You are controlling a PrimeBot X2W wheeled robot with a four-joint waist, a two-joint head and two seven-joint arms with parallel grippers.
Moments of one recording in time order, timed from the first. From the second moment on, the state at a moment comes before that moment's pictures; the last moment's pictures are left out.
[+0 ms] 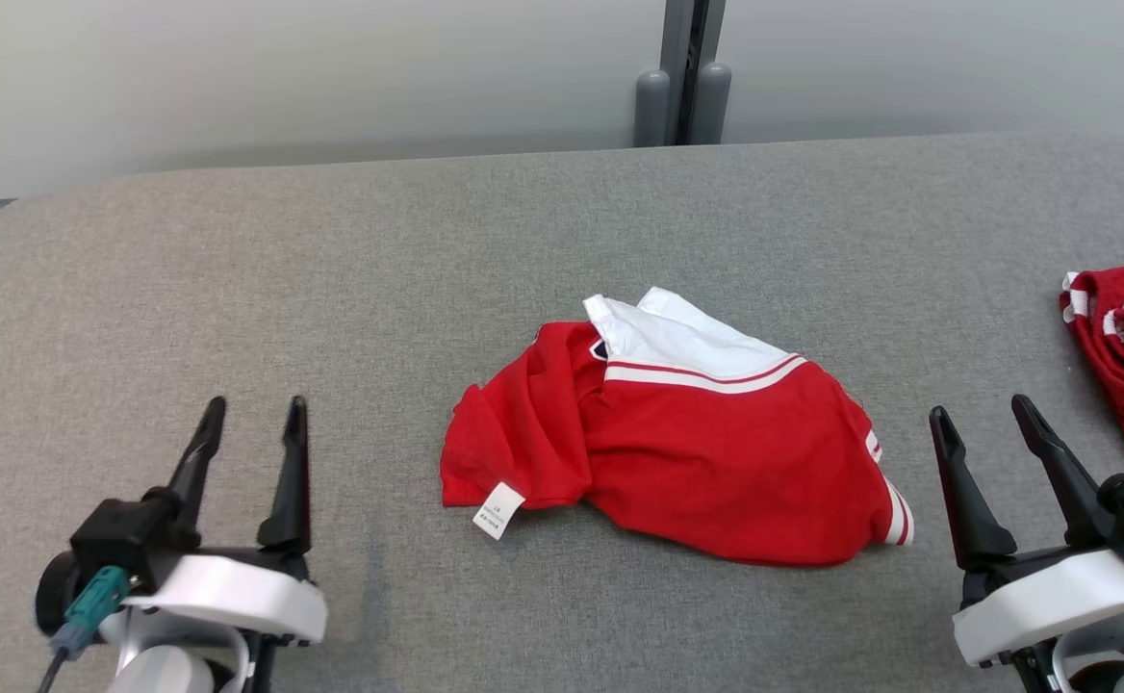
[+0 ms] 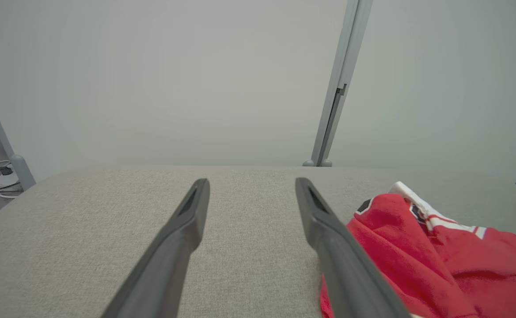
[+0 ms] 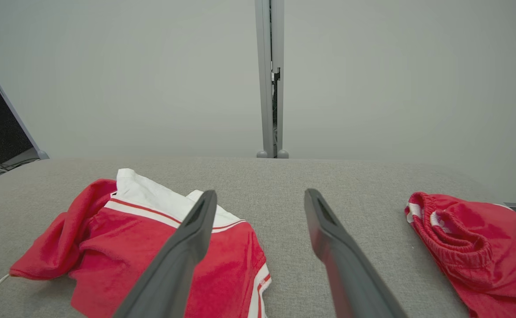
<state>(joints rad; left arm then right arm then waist) -0.14 0.34 -0.39 0.10 -0.56 0.23 -0.26 0.00 -0.08 -0.02 -0.12 0.18 0.13 0.05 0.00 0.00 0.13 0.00</state>
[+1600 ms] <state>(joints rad) -0.28 0.20 -0.30 0.10 -0.46 0.15 -0.26 -0.57 -0.45 0.28 0.32 0.43 0.13 0.25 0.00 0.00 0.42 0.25</state>
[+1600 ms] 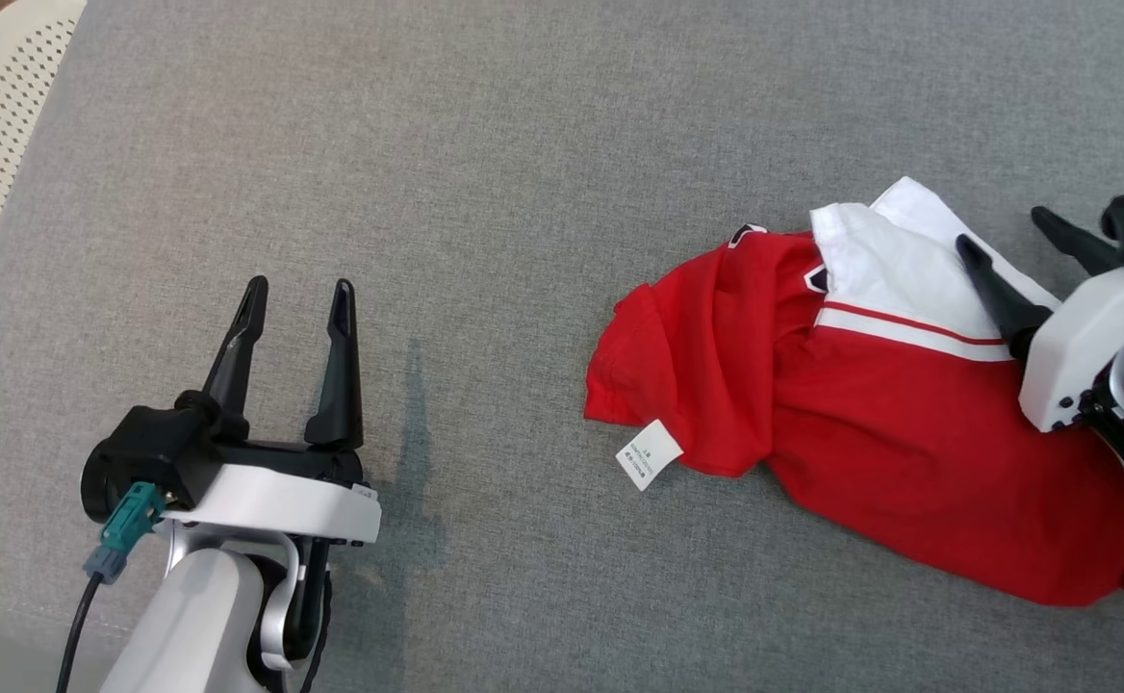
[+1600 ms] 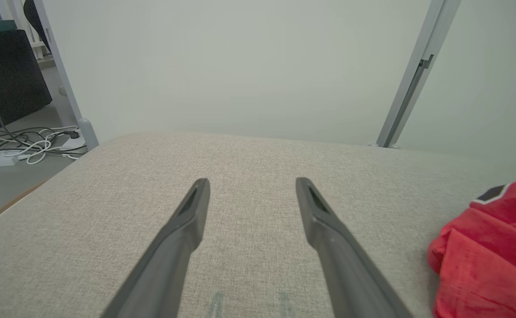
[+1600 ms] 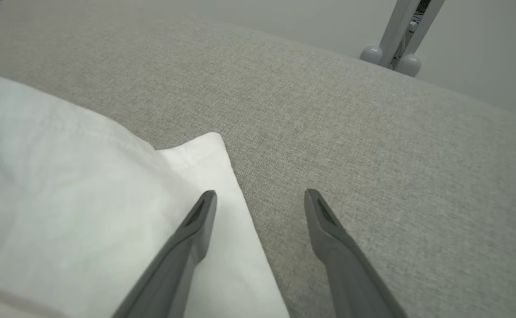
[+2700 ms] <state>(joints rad) -0.25 0.14 -0.19 0.17 -0.34 0.06 -0.26 -0.35 -0.40 0.15 0.12 0.46 0.13 0.10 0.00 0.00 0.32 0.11</state>
